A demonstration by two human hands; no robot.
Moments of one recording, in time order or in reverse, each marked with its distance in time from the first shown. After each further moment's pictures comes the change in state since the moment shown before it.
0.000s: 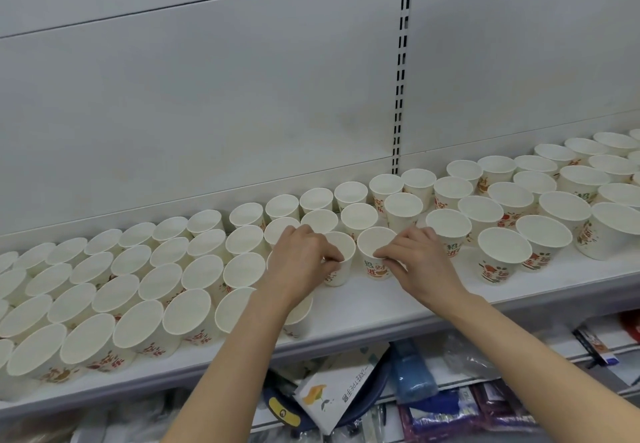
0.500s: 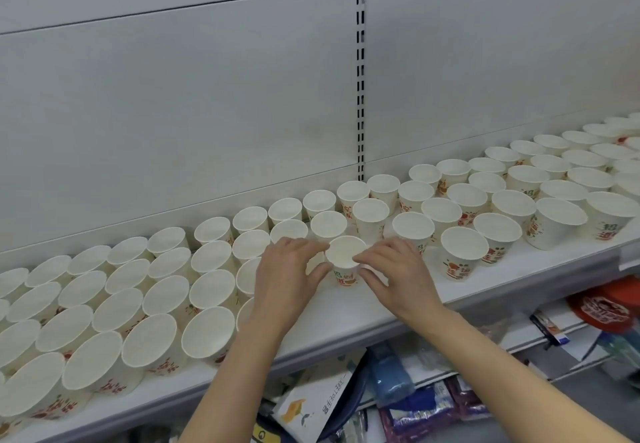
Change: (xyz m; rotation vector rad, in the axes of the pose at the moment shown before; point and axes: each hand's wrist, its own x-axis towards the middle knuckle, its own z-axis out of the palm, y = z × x) left_hand 0.000 0.018 0.022 -0.188 0.264 -0.036; right_hand -0.018 -0.013 -0.011 0.010 0.141 0.075
